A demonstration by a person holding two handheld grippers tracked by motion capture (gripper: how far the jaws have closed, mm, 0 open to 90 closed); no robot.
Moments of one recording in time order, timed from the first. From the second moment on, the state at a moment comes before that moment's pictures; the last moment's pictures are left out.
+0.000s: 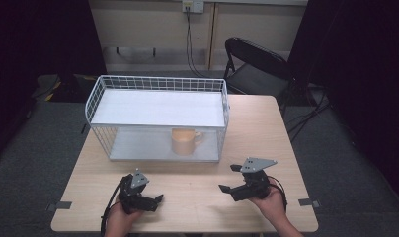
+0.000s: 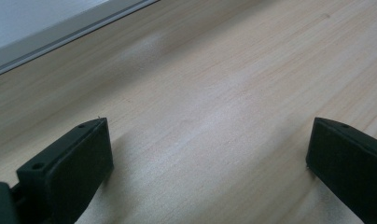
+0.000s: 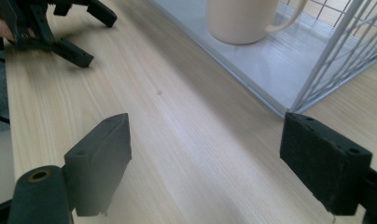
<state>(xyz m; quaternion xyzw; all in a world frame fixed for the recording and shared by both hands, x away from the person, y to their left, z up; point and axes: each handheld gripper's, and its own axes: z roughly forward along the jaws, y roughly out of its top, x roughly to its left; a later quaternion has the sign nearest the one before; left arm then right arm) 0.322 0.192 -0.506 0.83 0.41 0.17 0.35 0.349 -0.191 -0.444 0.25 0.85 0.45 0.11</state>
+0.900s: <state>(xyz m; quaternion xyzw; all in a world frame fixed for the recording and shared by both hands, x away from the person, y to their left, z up) 0.322 0.192 -0.506 0.83 0.41 0.17 0.35 0.346 -0.235 -0.486 0.26 0.86 0.42 0.12</state>
